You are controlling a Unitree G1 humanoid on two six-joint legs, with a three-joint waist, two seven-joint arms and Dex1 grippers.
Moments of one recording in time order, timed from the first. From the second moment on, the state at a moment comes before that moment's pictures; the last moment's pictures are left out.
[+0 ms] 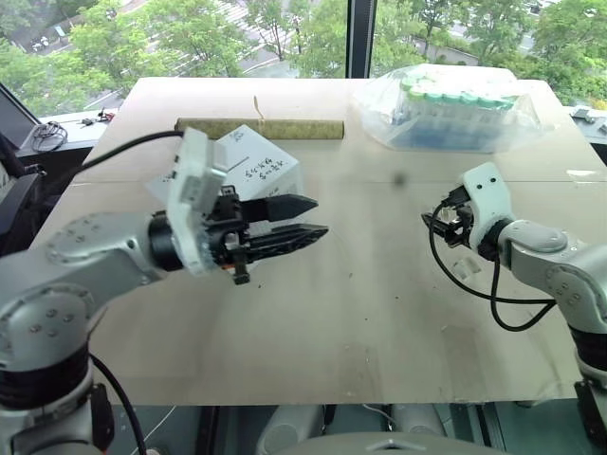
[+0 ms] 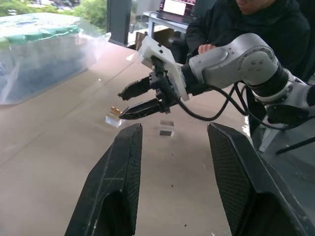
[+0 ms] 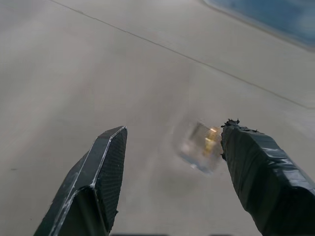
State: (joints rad) left arm -0.38 0.82 0.32 -0.68 -1.23 1.01 -0.62; right arm -0.45 -0.65 0.03 -0.44 0.63 1.15 0.00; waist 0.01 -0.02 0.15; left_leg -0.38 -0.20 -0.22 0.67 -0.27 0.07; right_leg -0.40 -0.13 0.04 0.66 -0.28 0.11
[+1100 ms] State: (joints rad) left arm -0.39 0.73 0.07 -0.69 -0.98 0.87 -0.55; right arm -0.52 -0.47 0.02 -0.29 0.34 1.19 0.05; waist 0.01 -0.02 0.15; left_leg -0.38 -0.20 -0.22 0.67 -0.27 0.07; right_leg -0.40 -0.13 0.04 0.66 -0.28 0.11
